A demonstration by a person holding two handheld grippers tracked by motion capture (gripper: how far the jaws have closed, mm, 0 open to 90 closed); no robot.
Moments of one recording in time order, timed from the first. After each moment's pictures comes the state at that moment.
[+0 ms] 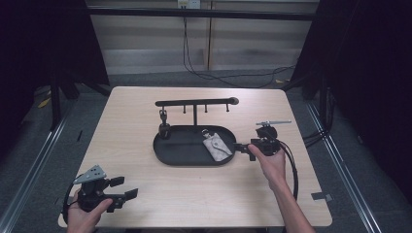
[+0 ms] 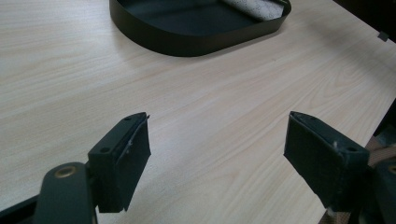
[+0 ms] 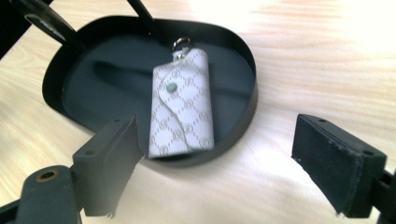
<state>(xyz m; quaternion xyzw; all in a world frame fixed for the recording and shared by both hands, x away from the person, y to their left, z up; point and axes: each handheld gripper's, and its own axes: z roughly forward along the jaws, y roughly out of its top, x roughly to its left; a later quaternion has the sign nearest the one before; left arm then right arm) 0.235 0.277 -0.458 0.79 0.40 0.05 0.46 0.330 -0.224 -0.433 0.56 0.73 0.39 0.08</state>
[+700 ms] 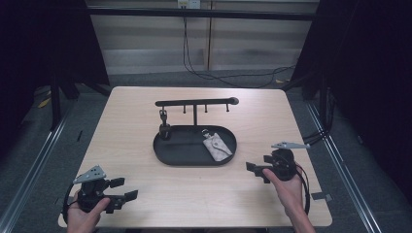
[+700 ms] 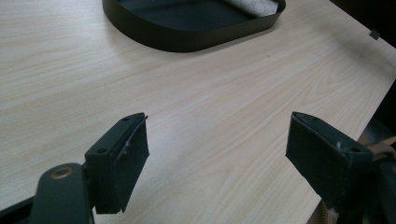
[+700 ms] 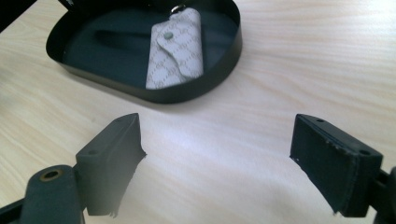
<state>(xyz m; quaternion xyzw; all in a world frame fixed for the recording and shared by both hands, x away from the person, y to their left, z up) 0.235 0.278 -0.458 0.79 0.40 0.03 0.45 0.260 -0.251 -0.444 0.55 0.73 0.40 0.11</state>
